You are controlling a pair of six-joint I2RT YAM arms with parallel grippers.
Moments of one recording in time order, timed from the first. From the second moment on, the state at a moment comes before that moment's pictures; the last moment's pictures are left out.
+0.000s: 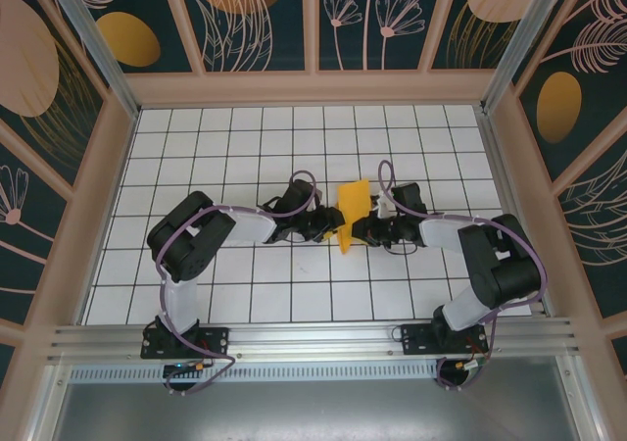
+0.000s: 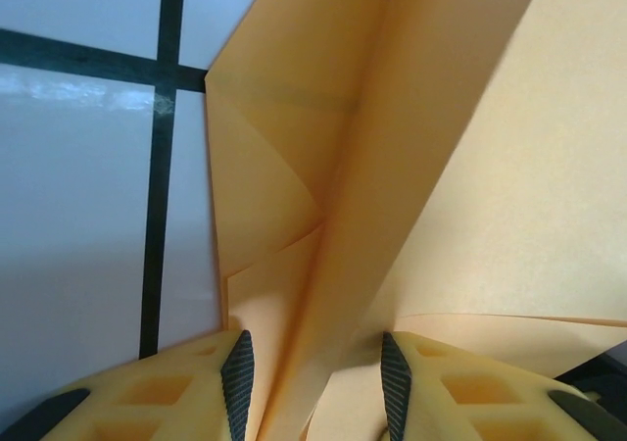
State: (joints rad) left arm -0.75 1.95 0.95 0.27 0.46 -1.24; right arm 0.35 1.56 0.57 0.03 -0.79 0.67
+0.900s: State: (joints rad) left arm -0.75 1.93 0.92 0.31 0.44 -1.23; right arm 0.41 1.61 0.58 0.08 -0.77 0.72
